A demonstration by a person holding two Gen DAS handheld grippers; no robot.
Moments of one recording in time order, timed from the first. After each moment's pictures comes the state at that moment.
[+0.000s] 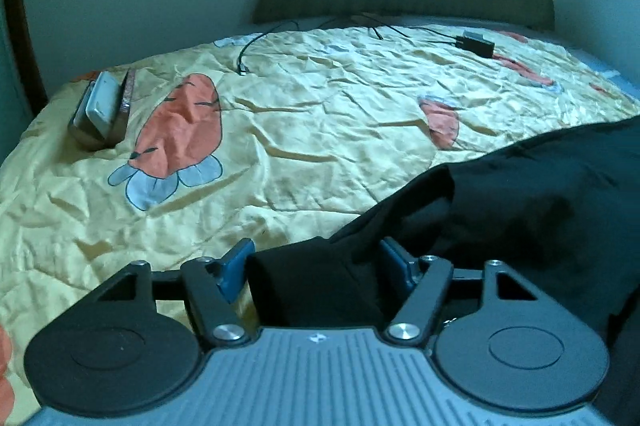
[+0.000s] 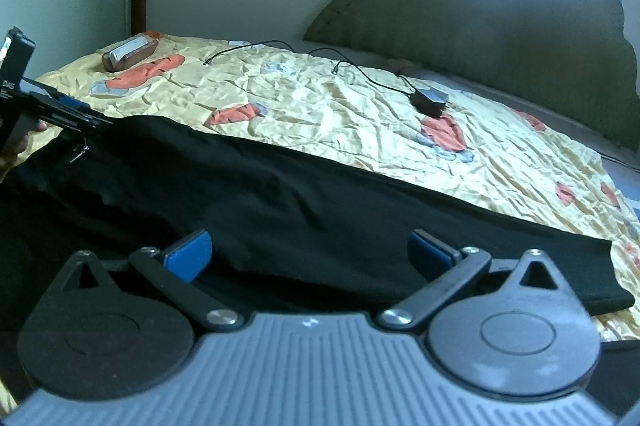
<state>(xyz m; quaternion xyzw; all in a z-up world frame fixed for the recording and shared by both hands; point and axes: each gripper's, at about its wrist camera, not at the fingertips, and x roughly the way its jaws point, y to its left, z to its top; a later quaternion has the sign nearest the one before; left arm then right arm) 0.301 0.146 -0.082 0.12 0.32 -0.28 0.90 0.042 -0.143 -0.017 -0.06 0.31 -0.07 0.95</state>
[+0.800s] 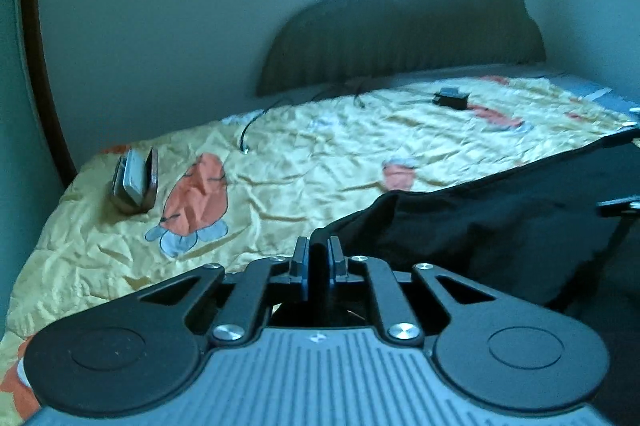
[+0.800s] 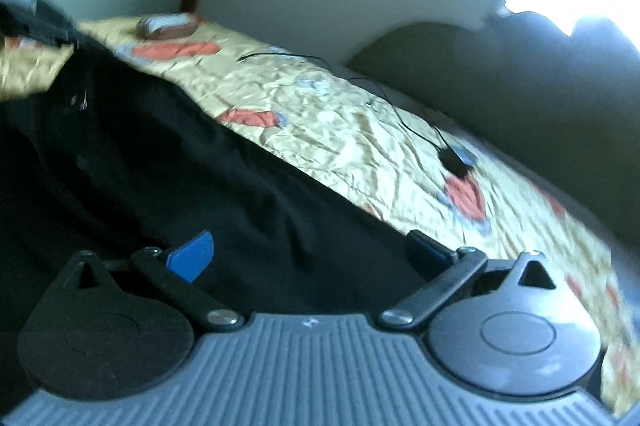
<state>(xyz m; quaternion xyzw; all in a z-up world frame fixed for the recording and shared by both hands) 0.211 0.149 -0.026 0.12 0.22 -0.27 0.93 0.091 -0.154 -0.043 -0.20 0.29 0.01 0.94</state>
